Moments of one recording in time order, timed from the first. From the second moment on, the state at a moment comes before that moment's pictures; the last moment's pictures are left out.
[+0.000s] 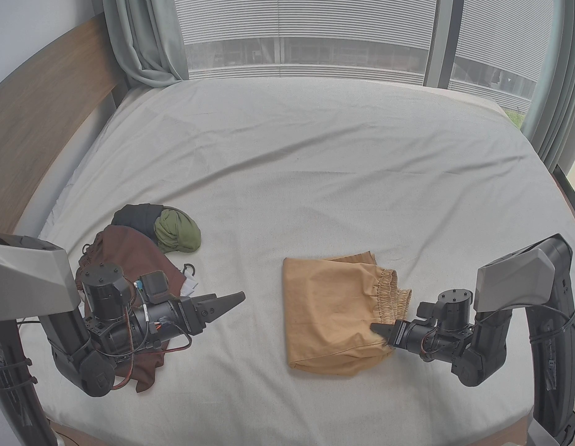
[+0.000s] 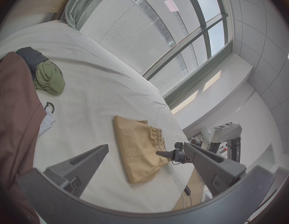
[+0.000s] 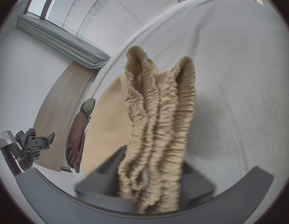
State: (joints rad) left arm -0.29 2.12 -0.34 -1.55 -0.54 -0.52; right arm 0.31 2.50 -0.51 -1.47 0.30 0.61
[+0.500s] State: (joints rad) left arm -0.29 2.12 -0.35 -1.55 -0.54 -0.52; right arm 0.33 2.50 -0.49 -1.54 0.34 0.64
